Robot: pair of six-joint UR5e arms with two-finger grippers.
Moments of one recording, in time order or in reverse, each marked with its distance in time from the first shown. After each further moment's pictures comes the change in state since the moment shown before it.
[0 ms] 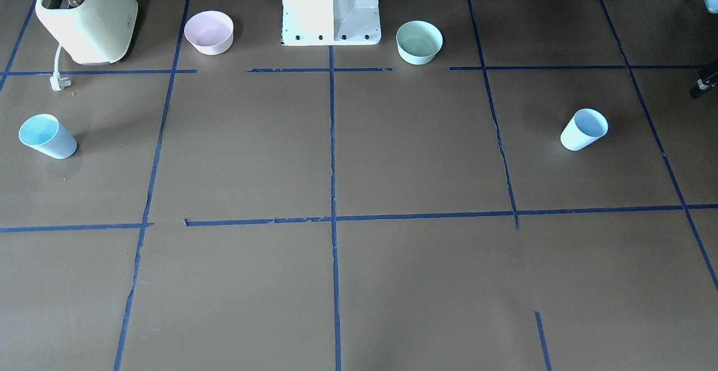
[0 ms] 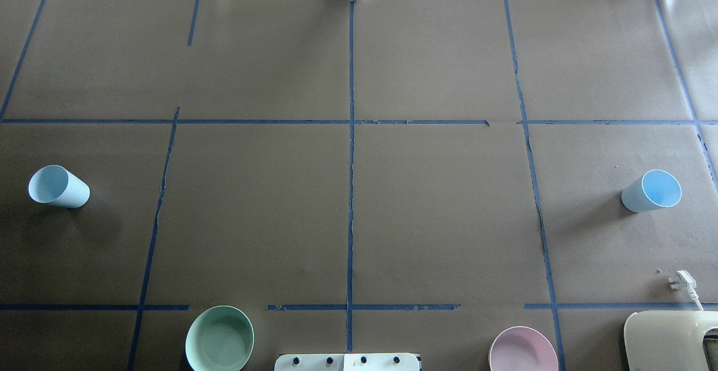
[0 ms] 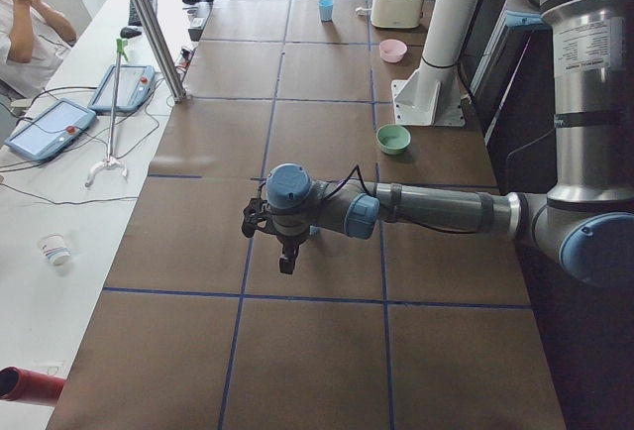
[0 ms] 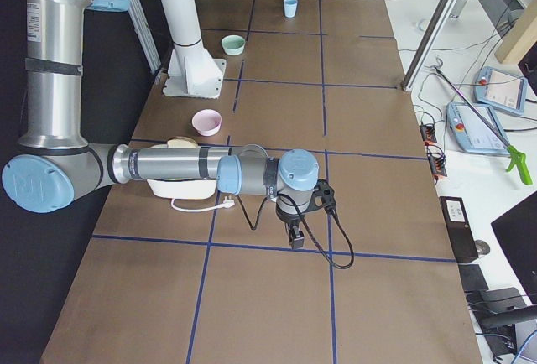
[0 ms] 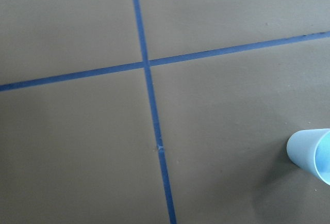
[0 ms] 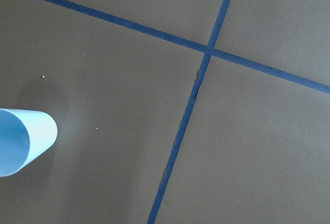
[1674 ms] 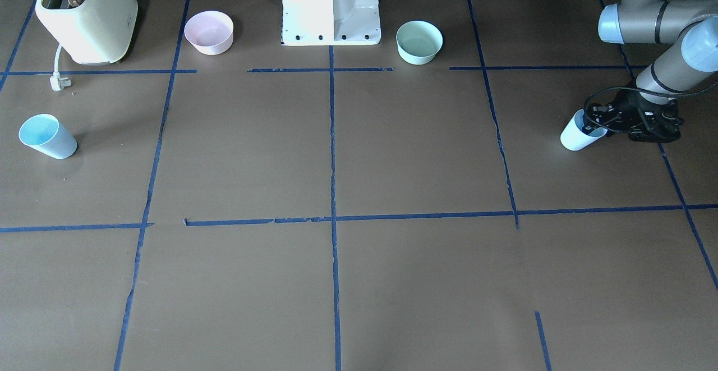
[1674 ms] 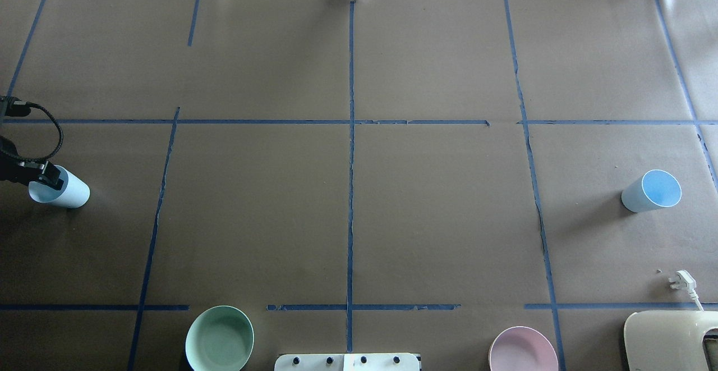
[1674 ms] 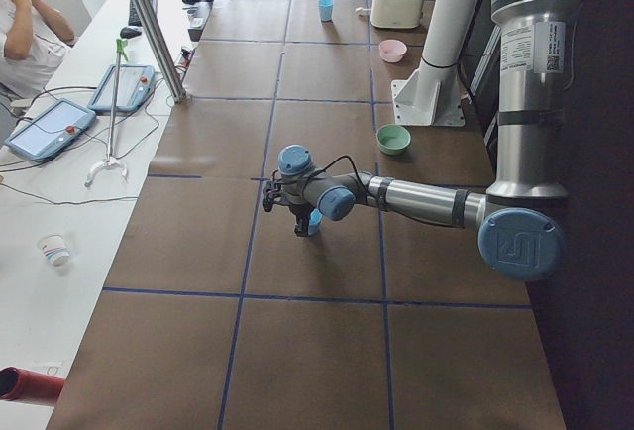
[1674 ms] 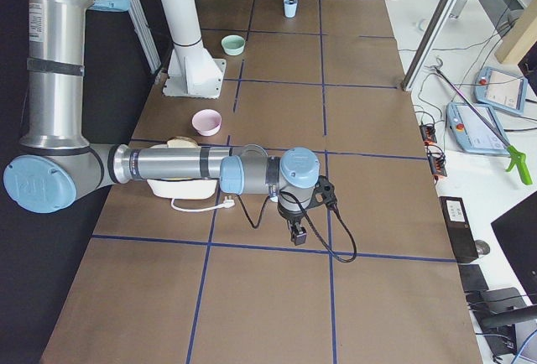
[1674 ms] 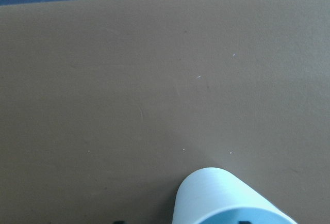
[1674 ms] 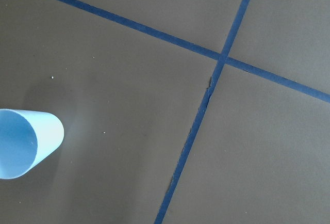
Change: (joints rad) left arm 0.404 -0.085 0.085 -0.213 0.186 -0.459; right arm -0.023 -0.001 -0.003 0.039 0.007 0.000
